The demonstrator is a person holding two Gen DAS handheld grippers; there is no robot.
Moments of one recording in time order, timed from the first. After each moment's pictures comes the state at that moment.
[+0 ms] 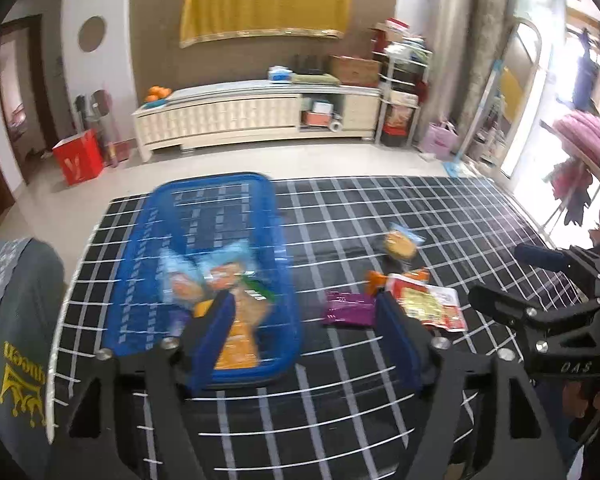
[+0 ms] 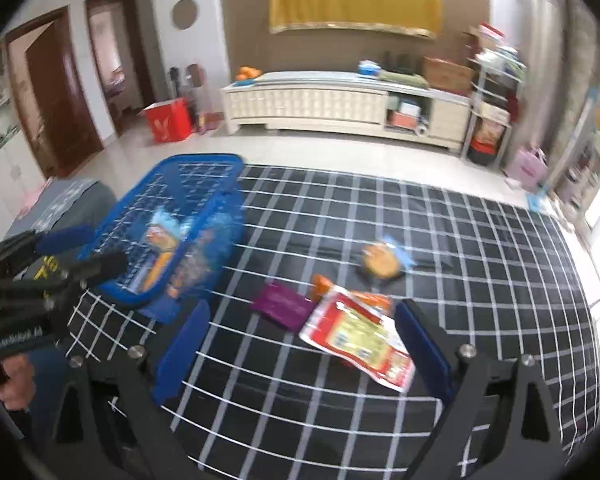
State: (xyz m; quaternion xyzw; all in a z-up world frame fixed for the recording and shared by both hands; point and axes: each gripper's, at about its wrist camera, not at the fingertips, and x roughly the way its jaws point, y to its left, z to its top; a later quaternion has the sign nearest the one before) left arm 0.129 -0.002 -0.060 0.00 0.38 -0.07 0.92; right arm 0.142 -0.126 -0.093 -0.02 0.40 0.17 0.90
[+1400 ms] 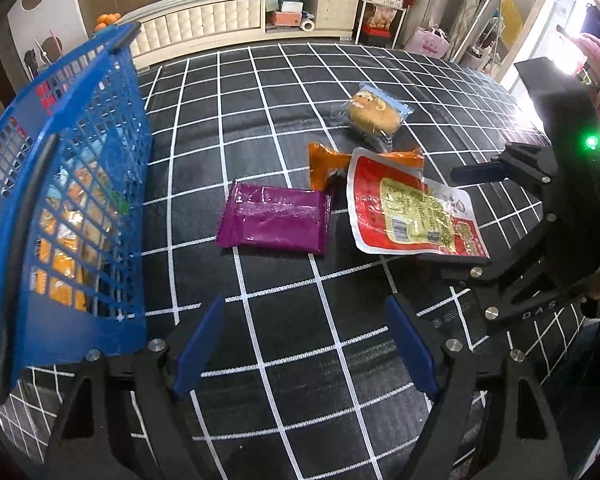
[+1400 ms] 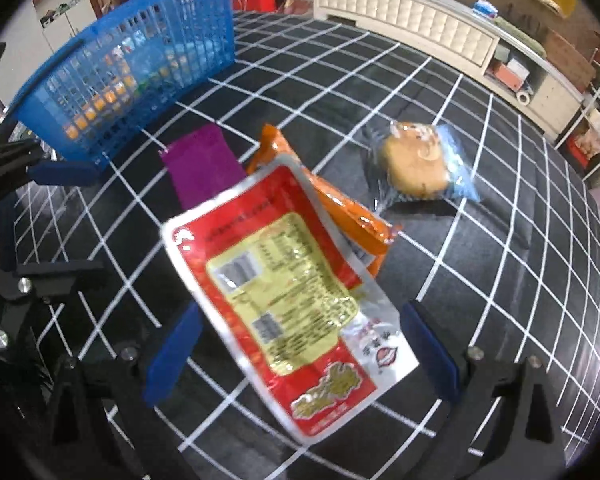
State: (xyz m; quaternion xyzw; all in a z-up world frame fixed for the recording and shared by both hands) left arm 0.188 -0.081 -0.209 0.01 0.54 -0.09 0.84; right arm 0.240 -0.153 -0.256 -0.18 0.51 0.33 0.77
